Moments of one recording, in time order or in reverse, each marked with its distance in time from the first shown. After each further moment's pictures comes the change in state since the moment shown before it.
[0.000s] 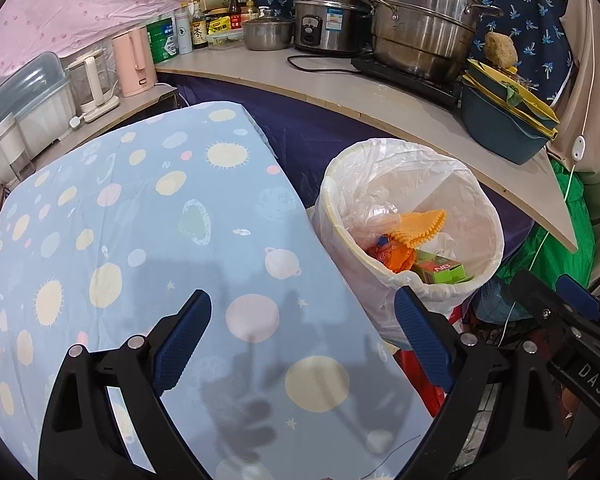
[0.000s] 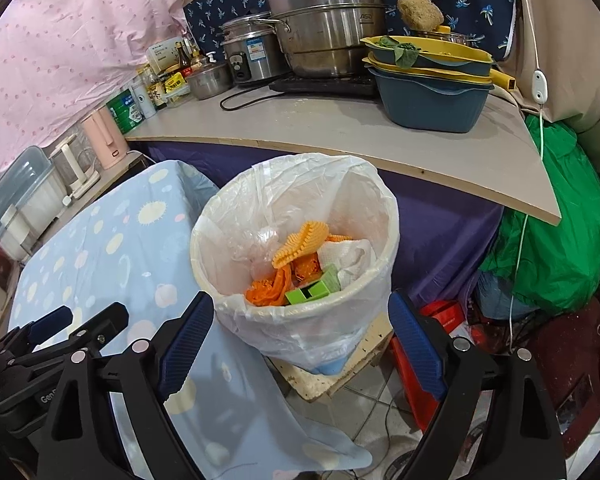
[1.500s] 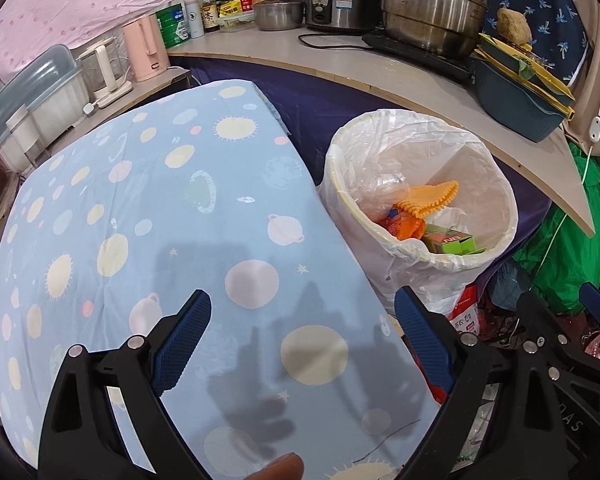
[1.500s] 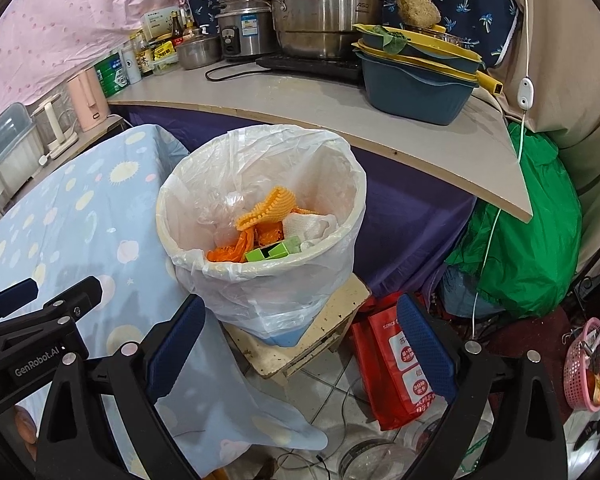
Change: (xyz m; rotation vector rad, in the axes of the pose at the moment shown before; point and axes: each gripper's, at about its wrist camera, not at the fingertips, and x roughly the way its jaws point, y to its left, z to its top) left arm 0.005 -0.018 -0.015 -0.001 0.069 0.088; right arm 0.003 -0.005 -0.020 -0.099 0.052 -0.119
